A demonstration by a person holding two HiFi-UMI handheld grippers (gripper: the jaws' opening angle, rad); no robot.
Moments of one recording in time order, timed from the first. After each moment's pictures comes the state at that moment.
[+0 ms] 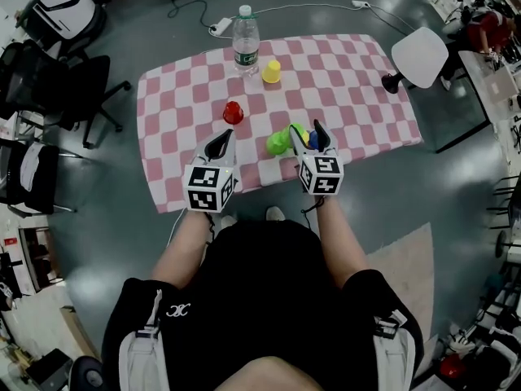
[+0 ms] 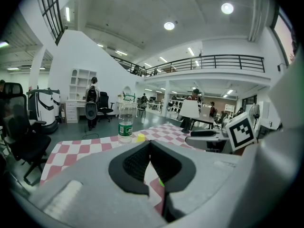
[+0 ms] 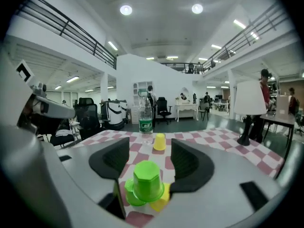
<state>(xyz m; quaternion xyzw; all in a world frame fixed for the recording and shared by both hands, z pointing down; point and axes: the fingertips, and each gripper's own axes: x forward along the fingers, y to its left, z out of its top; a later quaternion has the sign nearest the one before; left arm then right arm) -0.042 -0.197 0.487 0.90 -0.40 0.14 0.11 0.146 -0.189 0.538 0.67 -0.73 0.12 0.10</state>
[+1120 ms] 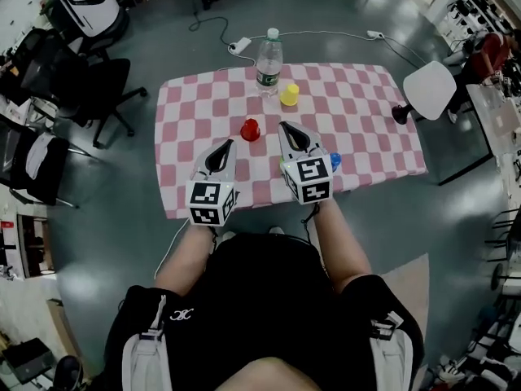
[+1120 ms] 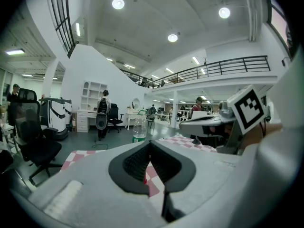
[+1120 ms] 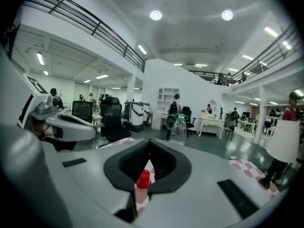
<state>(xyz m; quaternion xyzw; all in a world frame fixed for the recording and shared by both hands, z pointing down) -0.093 -0.202 0.451 0.88 -0.46 0.08 0.07 0.026 -0.223 0.440 0.56 -0.82 0.02 0.14</state>
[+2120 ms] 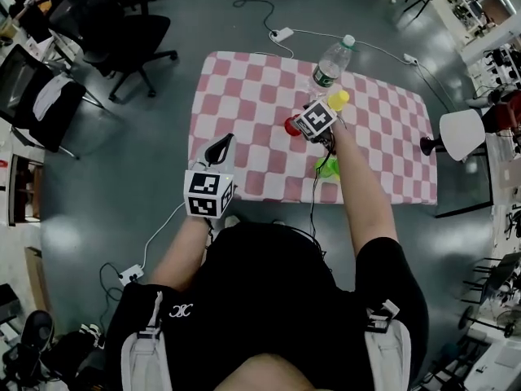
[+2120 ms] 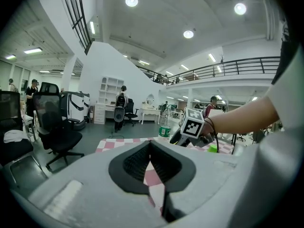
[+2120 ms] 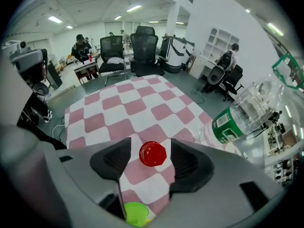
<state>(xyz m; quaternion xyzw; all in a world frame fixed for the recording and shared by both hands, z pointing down) -0.247 -0.202 0.486 0.84 -0.52 0.08 0.12 -0.061 -0.340 0.625 0.31 -0.79 0.10 0.52</state>
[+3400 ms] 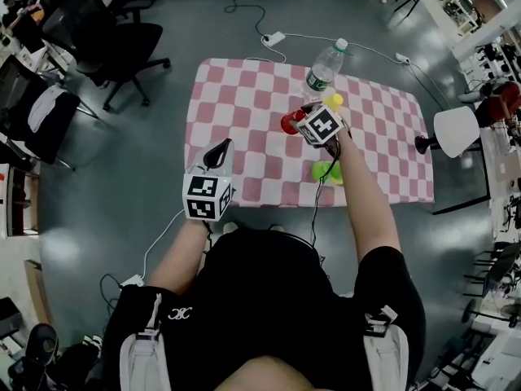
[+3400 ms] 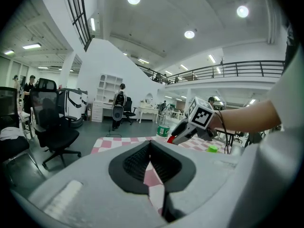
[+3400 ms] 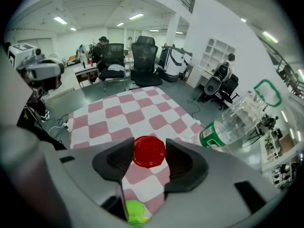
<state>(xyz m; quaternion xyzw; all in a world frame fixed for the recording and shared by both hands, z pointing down) -0.246 -0.212 0.487 0.85 -0.51 0.09 0.13 -0.062 -0.333 0.575 0.32 -0.81 0.07 0.49</state>
